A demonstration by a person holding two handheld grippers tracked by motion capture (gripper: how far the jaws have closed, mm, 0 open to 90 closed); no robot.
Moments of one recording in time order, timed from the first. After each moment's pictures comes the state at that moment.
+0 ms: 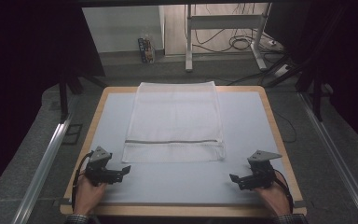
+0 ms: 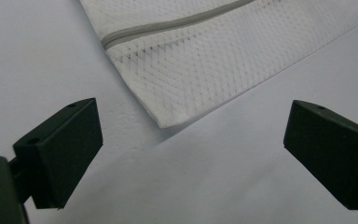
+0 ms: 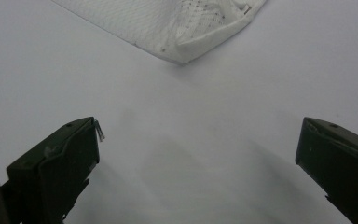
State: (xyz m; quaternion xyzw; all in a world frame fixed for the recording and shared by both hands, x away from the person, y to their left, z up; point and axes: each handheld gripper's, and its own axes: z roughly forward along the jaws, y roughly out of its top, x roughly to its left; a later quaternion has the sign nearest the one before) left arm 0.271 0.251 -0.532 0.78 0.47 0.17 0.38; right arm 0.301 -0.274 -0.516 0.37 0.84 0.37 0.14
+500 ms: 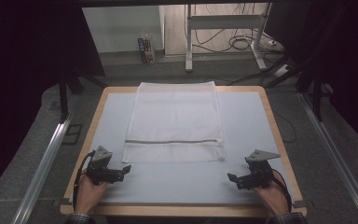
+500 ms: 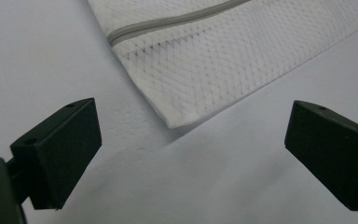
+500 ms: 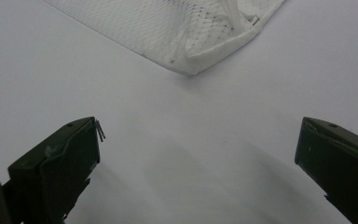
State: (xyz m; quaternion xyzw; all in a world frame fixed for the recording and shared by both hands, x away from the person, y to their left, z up) left arm 0.274 0.249 -0.535 0.78 0.47 0.18 0.37; right arm 0.302 -0.268 -0.517 0.37 0.84 0.38 0.13
